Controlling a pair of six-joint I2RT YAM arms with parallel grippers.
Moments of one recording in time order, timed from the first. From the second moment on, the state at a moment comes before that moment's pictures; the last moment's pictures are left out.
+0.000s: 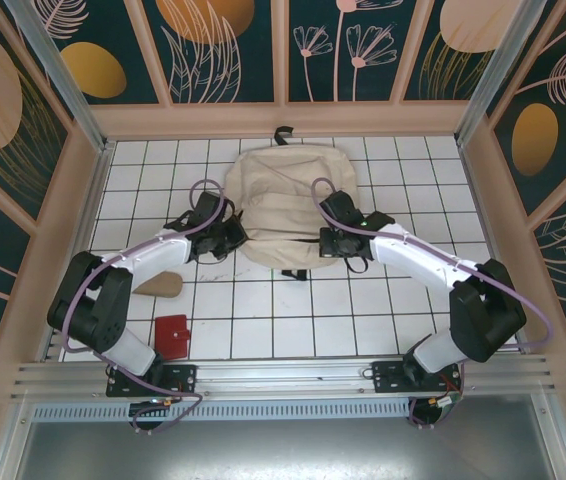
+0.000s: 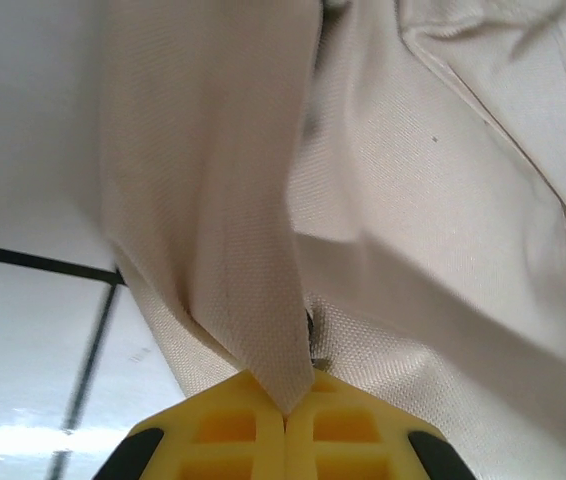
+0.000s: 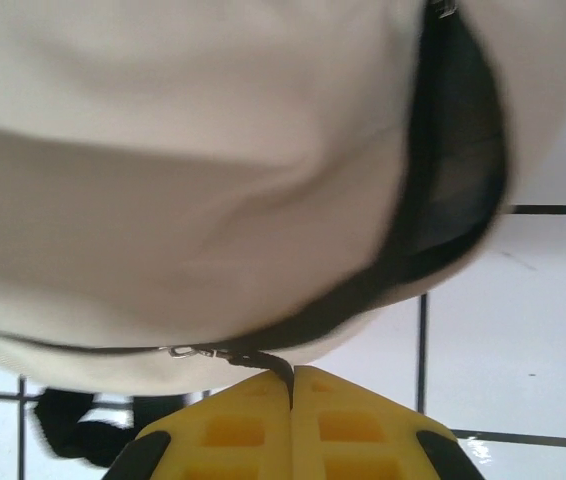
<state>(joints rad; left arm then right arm) -0.44 1.58 0.90 -0.23 0.16 -0.98 0.65 1.48 1.03 -0.66 0.16 0.57</state>
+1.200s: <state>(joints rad) -0.41 1.40 0.77 -0.18 0.25 -1.11 0.81 1.71 1.24 -0.41 -0.29 0.46</state>
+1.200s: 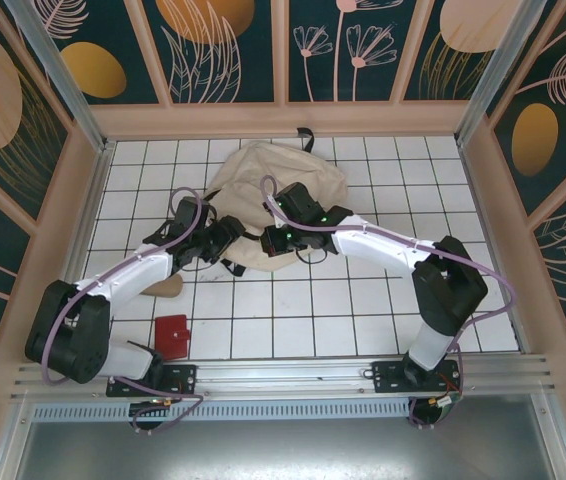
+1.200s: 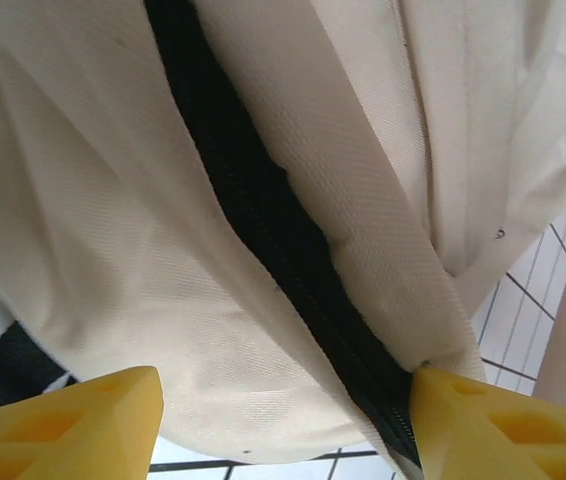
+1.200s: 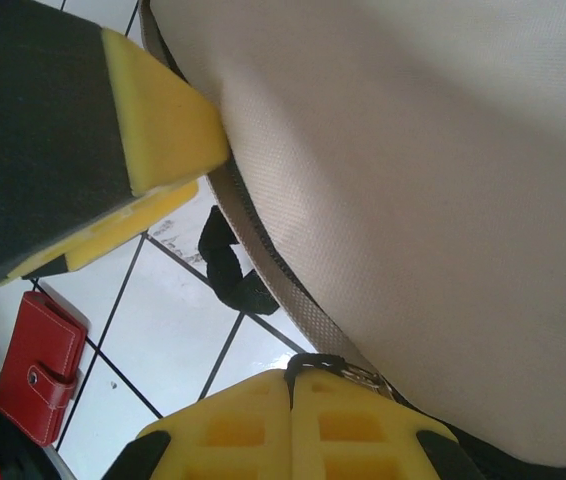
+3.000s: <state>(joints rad) -0.41 1.44 0.73 -0.11 0.16 -1.10 0.75 1.68 1.22 -0.55 -0.13 0.43</state>
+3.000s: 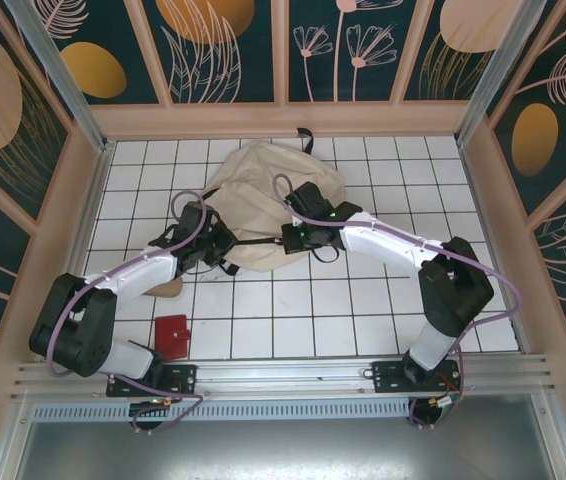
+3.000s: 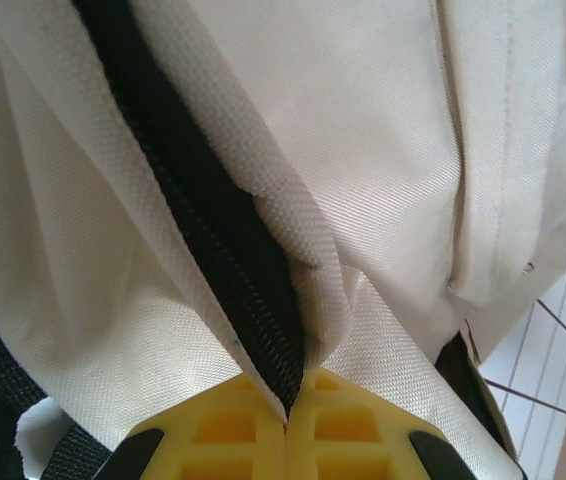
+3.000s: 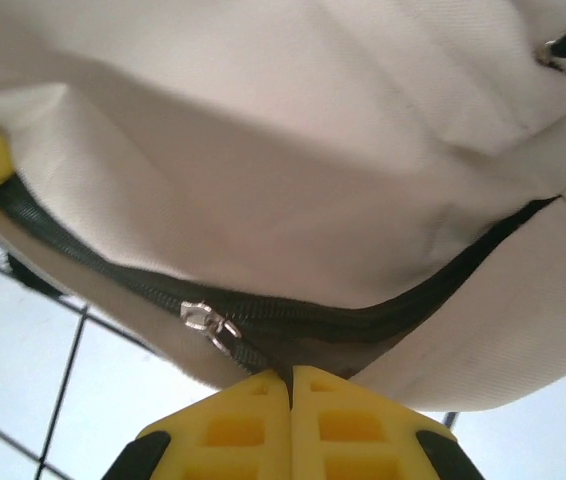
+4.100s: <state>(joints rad) -0.38 1.49 0.71 -0.06 0.17 -1.07 0.86 1.86 1.36 -0.40 -0.45 0.49</state>
